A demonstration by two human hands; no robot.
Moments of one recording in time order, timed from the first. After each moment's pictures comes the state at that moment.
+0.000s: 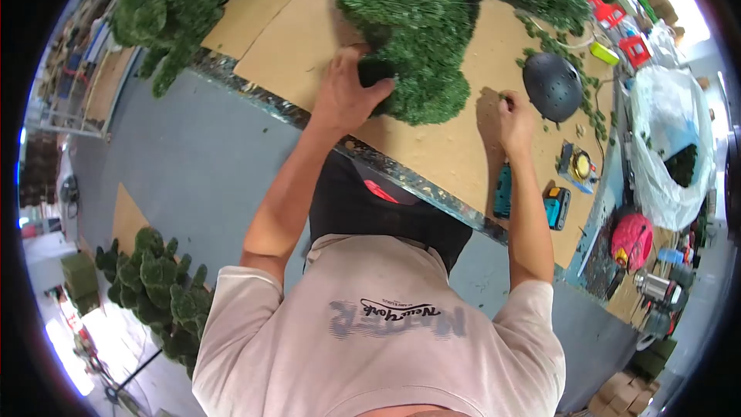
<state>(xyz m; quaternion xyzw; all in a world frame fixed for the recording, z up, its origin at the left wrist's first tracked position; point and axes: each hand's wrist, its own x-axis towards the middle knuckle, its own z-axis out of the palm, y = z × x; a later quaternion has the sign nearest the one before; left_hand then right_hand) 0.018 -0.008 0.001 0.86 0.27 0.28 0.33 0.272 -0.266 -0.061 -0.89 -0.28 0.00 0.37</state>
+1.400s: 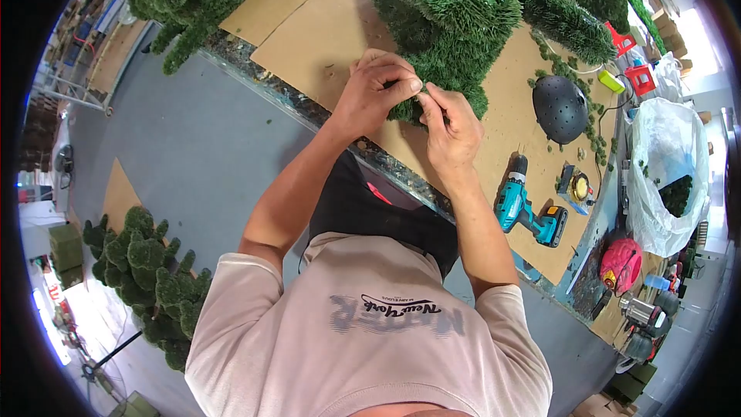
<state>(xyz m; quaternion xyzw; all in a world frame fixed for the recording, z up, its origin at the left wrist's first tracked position) 0.013 -0.004 0.007 0.80 0.13 0.30 0.50 0.109 -0.156 0.005 -0.67 -0.46 -0.04 0.58</state>
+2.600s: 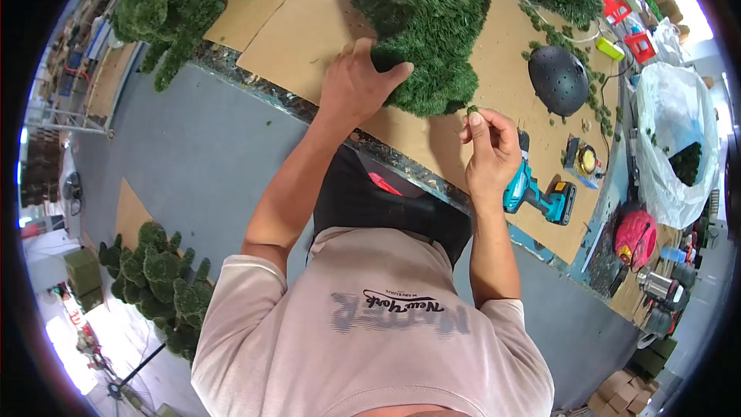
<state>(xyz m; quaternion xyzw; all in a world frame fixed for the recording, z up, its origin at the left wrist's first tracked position) 0.029 -0.019 0.019 0.87 0.32 0.25 0.29 0.110 -0.239 0.005 -0.62 -0.26 0.07 0.74</state>
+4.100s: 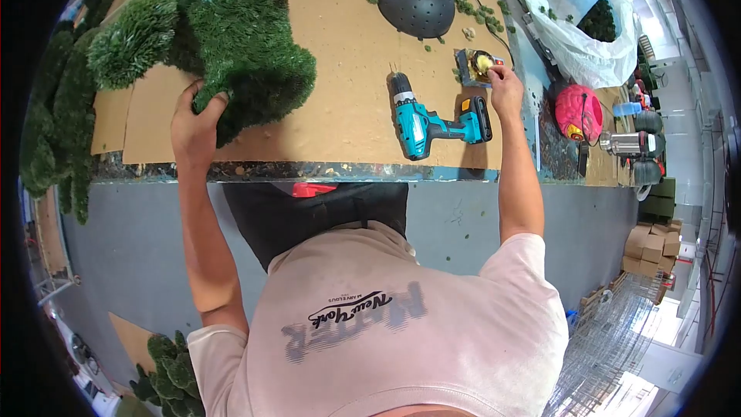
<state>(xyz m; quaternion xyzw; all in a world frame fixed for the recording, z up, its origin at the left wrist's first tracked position) 0.030 0.000 0.005 0.83 0.31 0.21 0.42 0.335 -0.519 -0.054 -0.96 -0.07 -0.13 0.25</state>
